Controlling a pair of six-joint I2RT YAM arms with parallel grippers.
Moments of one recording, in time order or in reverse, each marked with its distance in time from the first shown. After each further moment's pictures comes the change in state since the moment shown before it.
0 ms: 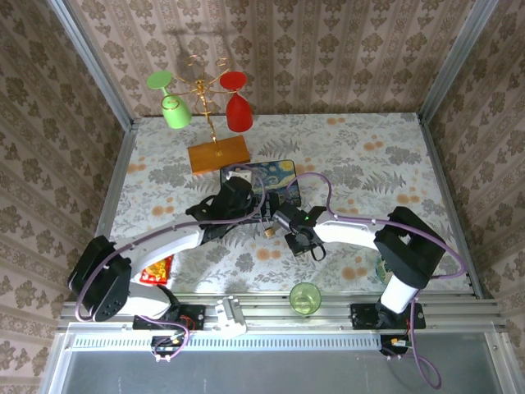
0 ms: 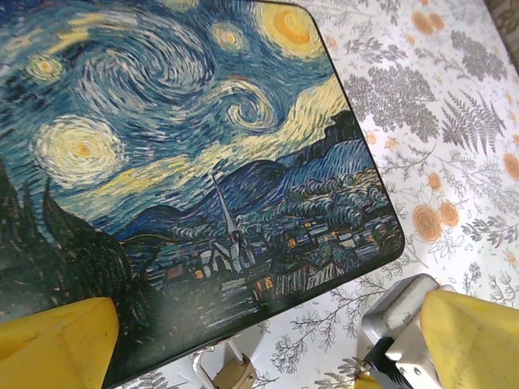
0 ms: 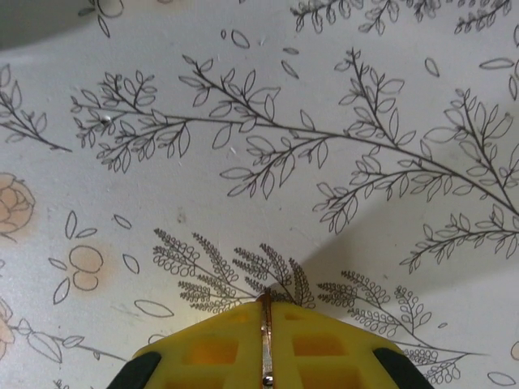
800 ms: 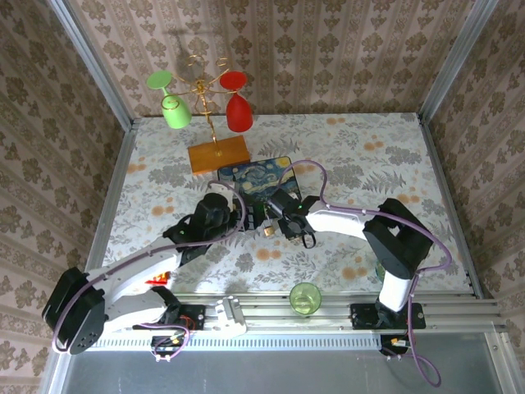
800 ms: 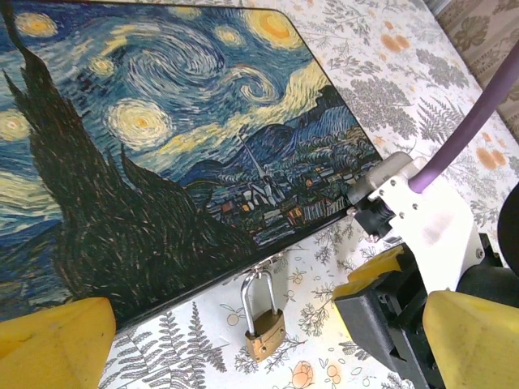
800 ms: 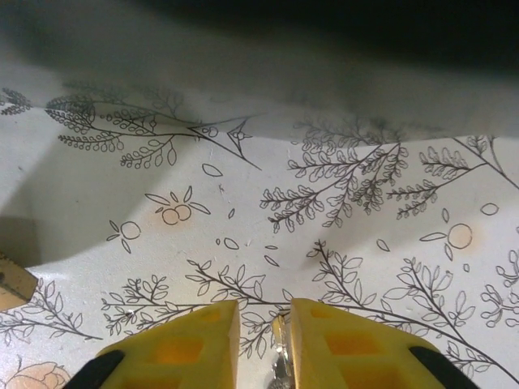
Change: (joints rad) left arm 0.046 -0.258 -0.238 0.104 0.032 0.091; right arm -0.035 0.086 0.130 0.038 0.074 0.010
